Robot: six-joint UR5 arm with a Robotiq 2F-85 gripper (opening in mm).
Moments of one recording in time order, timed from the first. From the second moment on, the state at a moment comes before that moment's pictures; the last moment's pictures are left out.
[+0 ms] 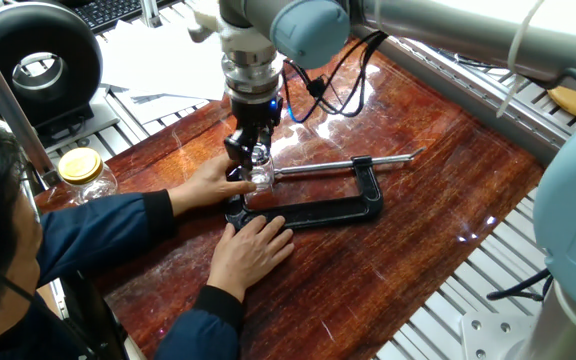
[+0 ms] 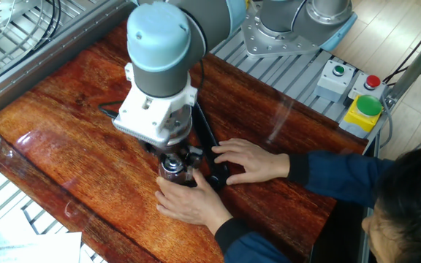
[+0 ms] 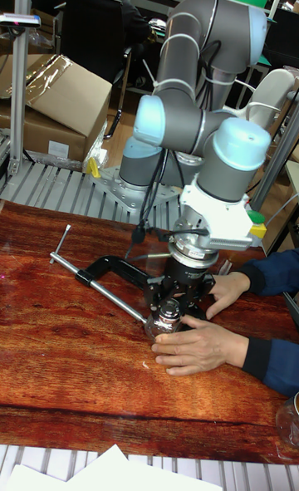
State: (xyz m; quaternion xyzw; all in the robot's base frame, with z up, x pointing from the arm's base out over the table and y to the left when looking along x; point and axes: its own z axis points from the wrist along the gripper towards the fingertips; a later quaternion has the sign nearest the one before) arm 0.591 0.065 0.063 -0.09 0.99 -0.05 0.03
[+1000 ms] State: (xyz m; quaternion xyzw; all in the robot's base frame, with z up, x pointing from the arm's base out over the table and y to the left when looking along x) arm 0.636 0.078 0.064 -0.10 0.99 -0.01 0.12
